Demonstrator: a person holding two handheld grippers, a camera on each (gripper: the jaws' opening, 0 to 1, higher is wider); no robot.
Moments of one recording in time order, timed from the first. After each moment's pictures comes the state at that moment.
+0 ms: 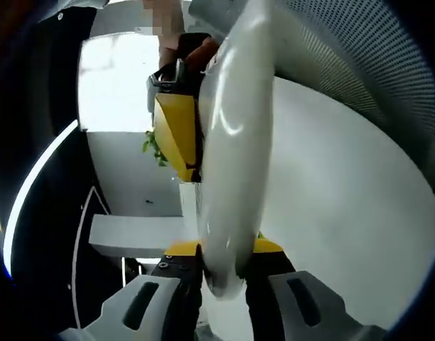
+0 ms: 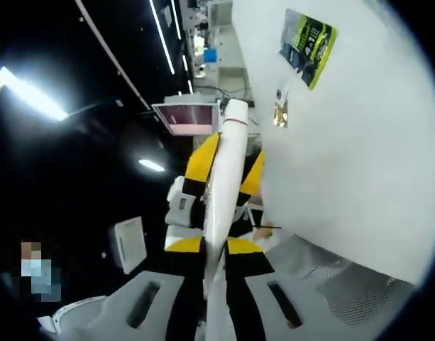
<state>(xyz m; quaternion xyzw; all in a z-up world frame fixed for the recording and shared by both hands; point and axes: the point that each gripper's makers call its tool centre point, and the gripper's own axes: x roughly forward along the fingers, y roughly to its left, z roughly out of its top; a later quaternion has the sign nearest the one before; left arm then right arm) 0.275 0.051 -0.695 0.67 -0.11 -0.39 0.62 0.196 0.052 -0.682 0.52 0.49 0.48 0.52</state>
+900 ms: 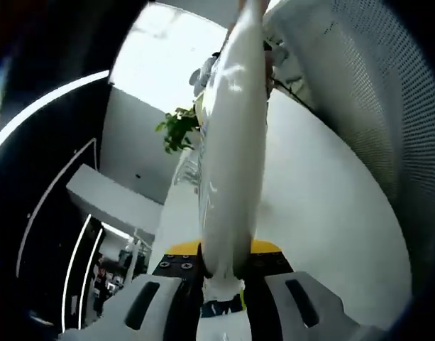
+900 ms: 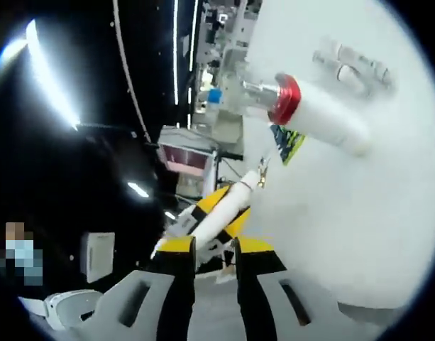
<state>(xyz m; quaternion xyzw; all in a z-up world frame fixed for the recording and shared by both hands) 0.287 0.014 -0.703 0.49 -0.02 -0.43 0.76 0.246 -0.045 -0.682 0.45 0.39 0.43 0.68</state>
